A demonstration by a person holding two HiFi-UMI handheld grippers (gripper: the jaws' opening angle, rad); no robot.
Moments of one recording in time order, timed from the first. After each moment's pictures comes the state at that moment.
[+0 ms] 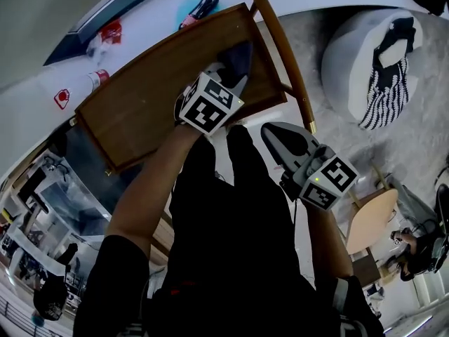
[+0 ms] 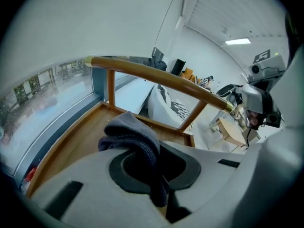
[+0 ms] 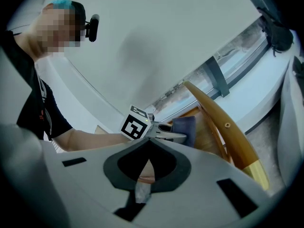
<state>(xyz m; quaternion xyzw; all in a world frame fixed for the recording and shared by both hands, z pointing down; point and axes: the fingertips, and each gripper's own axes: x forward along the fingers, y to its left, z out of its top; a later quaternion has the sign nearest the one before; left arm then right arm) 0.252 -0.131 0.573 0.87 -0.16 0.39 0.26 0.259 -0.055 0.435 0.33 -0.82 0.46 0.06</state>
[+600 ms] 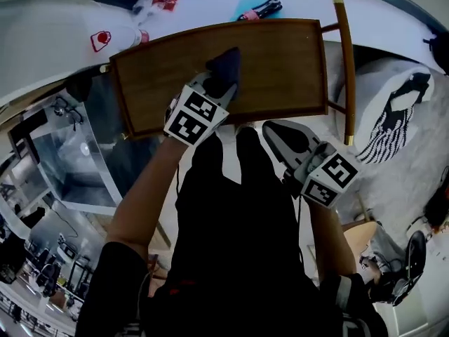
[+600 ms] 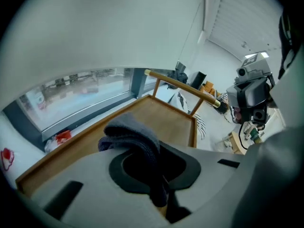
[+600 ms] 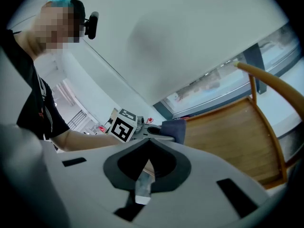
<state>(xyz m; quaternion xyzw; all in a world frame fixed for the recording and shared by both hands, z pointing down) 0.059 -0.093 0.534 0.84 -0.29 0.34 0.30 0.115 -0.040 0.416 0.21 -0.87 0.43 0.12</state>
